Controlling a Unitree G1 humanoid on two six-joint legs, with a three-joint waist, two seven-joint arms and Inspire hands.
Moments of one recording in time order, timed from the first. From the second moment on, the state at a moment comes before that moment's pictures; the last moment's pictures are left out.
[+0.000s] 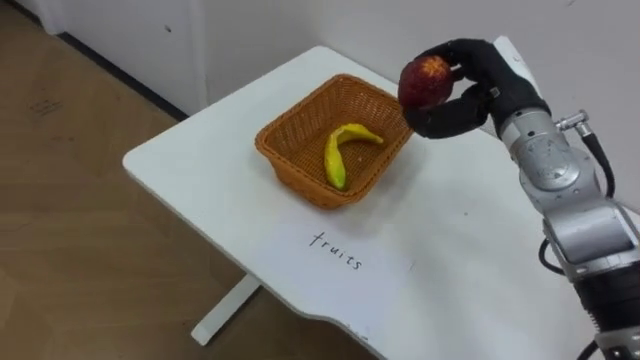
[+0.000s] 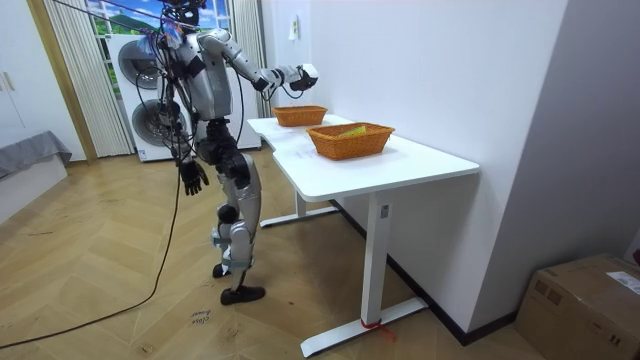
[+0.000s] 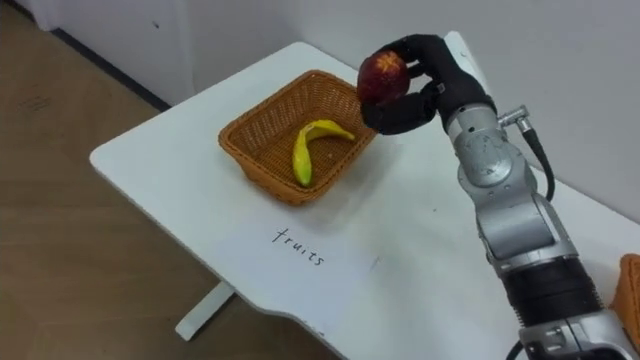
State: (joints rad) left arm 0.36 0.26 0.16 0.88 0.09 0.22 -0.01; right arm -0.45 -0.46 0.20 0.21 -0.16 0.22 0.00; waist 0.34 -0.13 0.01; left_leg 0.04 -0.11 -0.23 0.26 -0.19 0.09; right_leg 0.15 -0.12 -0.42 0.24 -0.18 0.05
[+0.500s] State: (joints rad) left arm 0.39 0.26 0.17 0.88 0.10 0.24 -0.01; right arm -0.45 -0.46 0.29 0.22 -0.16 0.22 0.01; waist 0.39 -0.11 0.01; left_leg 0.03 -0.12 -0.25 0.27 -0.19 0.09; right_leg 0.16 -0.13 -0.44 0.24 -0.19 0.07
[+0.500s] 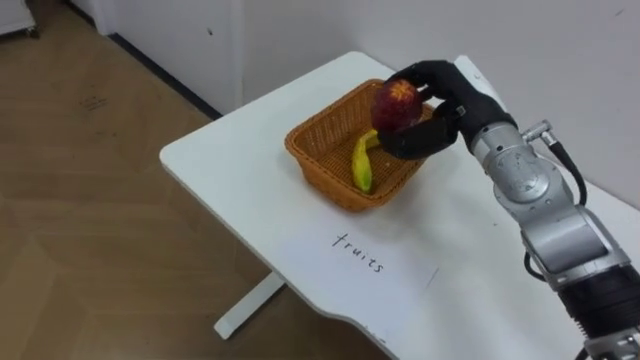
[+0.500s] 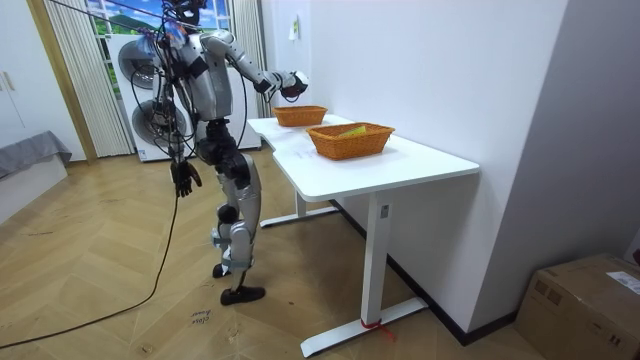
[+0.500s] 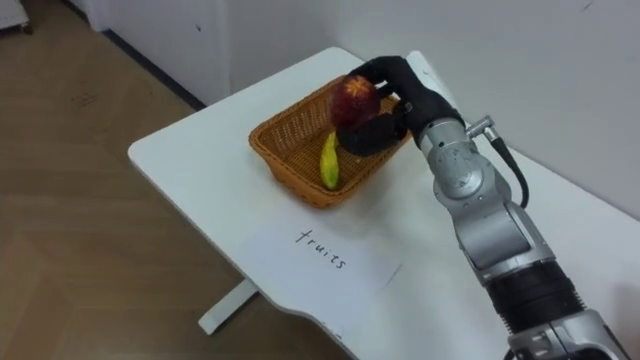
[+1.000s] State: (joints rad) left arm 0.39 0.26 0.17 0.88 0.13 0.24 -0.01; right arm -0.45 -0.46 0.29 0.22 -0.16 0.22 0.01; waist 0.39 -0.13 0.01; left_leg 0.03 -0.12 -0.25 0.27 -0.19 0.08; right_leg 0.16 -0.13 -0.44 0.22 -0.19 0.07
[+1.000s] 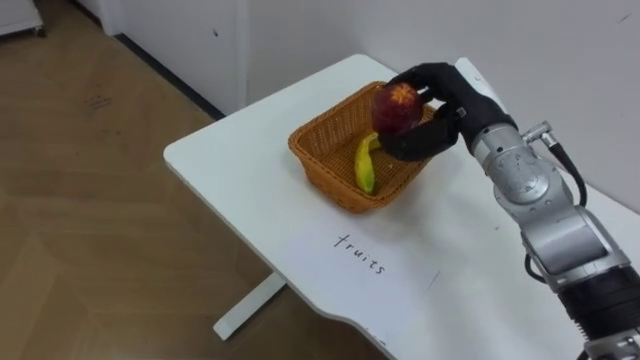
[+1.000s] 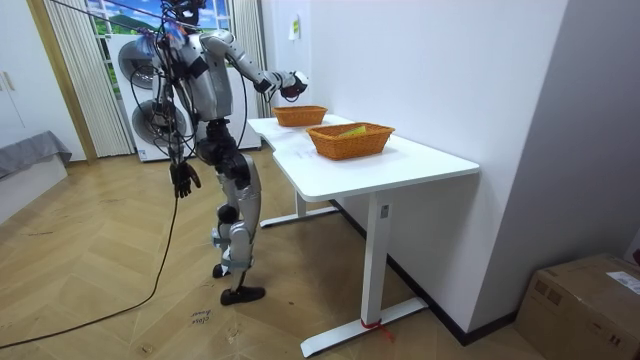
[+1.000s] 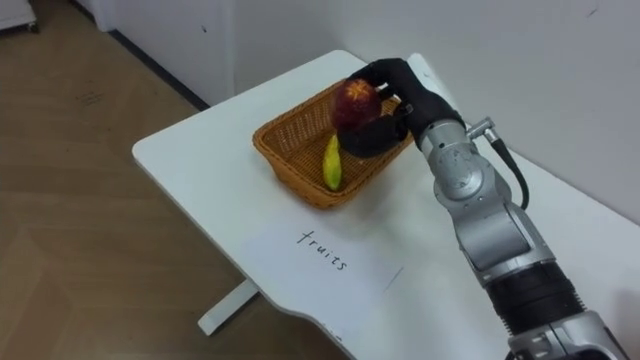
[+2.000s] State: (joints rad) left arm 0.39 0.26 0.17 0.88 0.15 0.24 -0.02; right arm -0.45 -0.46 0.30 0.22 -0.17 0.22 0.01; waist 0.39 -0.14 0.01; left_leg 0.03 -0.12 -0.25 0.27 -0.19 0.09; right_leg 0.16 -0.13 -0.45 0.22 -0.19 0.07
